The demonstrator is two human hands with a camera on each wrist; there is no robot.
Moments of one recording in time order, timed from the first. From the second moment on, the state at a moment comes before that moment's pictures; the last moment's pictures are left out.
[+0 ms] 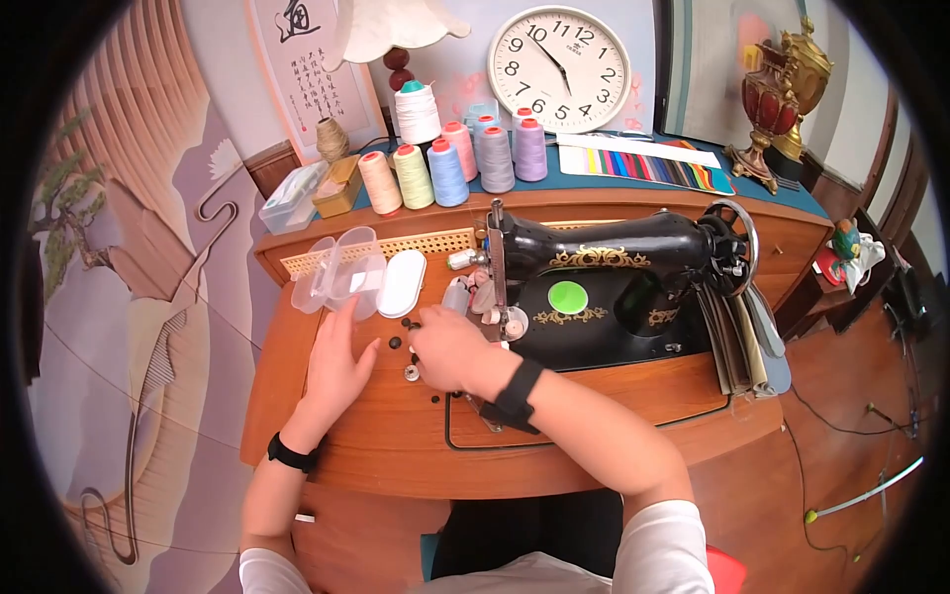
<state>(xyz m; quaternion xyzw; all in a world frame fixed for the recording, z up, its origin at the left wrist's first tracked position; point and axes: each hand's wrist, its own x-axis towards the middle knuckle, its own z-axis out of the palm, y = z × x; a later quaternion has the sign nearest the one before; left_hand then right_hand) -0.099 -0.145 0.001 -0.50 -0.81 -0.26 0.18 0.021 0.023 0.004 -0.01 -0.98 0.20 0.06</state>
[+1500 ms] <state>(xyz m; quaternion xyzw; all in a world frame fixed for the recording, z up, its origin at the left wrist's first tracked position) -0.080 -0.042 0.008 -0.66 -0.74 -0.08 0.03 0.141 0.124 0.001 -0.18 -0.84 0.51 0.07</state>
